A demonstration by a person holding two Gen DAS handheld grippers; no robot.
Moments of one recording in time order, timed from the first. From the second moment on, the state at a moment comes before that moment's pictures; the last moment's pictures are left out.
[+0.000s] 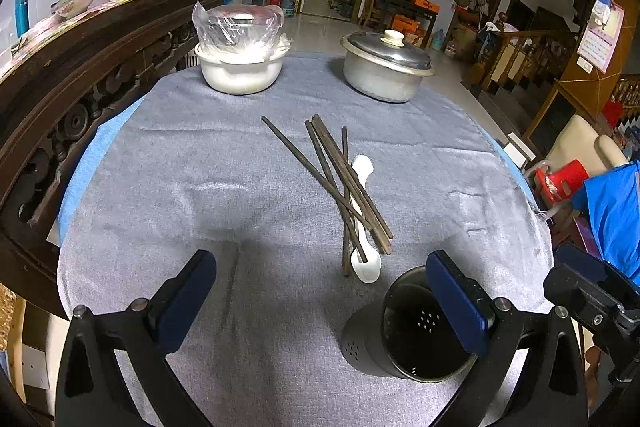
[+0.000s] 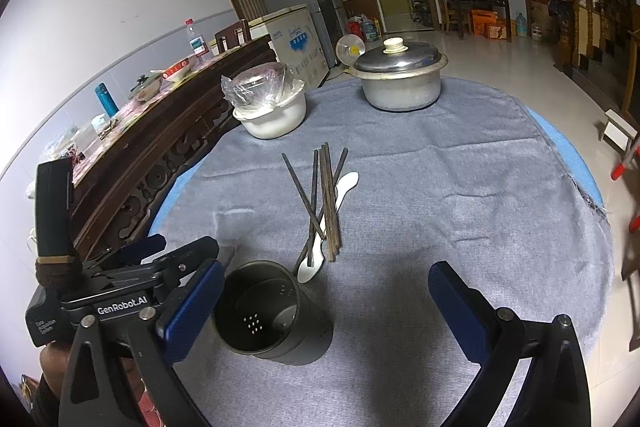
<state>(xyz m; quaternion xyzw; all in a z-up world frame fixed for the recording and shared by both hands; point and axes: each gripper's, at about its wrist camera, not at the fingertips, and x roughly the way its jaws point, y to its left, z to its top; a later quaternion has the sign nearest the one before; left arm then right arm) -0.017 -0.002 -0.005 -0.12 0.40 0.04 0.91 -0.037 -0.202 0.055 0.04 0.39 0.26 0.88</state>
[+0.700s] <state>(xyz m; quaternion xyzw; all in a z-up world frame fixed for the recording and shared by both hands) -0.018 -0.003 -0.007 -0.12 0.41 0.04 0.90 -0.038 -0.202 0.055 0.04 0.39 0.26 0.88</state>
